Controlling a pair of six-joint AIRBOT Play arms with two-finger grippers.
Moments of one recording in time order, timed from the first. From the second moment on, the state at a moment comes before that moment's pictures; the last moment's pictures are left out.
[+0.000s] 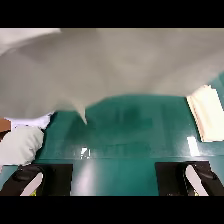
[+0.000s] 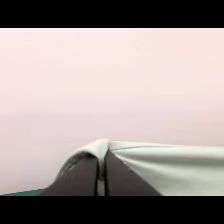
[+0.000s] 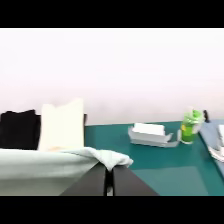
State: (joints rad) left arm -0.06 -0.72 2.04 1.33 -1.06 -1.56; right arm -0.41 -0.73 1.96 -1.30 1.33 1.55
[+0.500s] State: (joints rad) left arm -0.06 -1.05 1.71 1.35 -1.21 -1.56; right arm -0.36 -1.03 1.77 -1.30 1.47 1.53
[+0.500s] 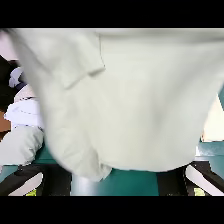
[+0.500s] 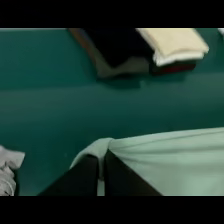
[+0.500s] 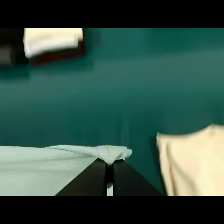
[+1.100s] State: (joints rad) left arm -0.06 -1.55 1.50 1.34 -1.08 -1.44; right arm -0.15 -1.51 1.57 -1.41 1.31 1.56
